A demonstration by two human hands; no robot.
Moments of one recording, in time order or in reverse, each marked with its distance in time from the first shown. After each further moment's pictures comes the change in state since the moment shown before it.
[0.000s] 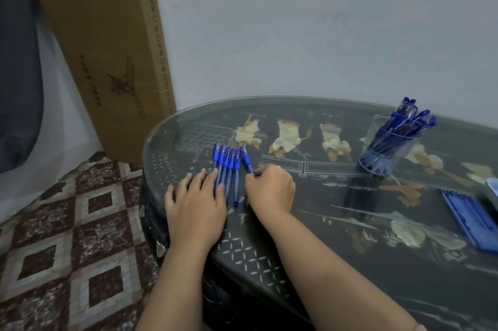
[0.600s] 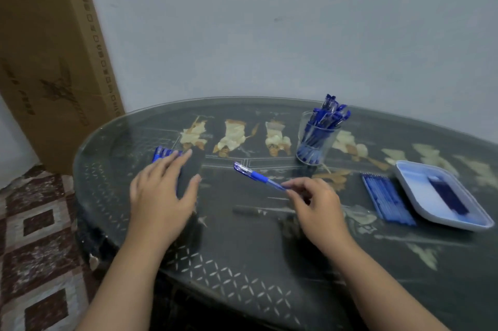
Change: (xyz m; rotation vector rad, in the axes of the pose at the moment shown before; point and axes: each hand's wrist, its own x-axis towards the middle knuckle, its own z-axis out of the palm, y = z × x) left_hand -0.011 0.047 -0.012 -0.289 0.163 0.249; right_hand -0.017 0.140 -0.132 0.141 0.132 -0.277
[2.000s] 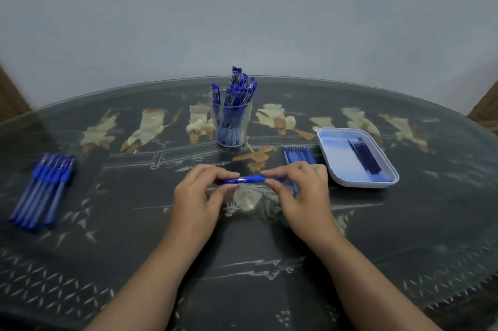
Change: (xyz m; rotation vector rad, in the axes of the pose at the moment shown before) left_hand -0.036 0.156 0.111 -0.553 -0.158 0.325; right_hand -0.011 0.095 -0.085 -0.008 0.214 -0.115
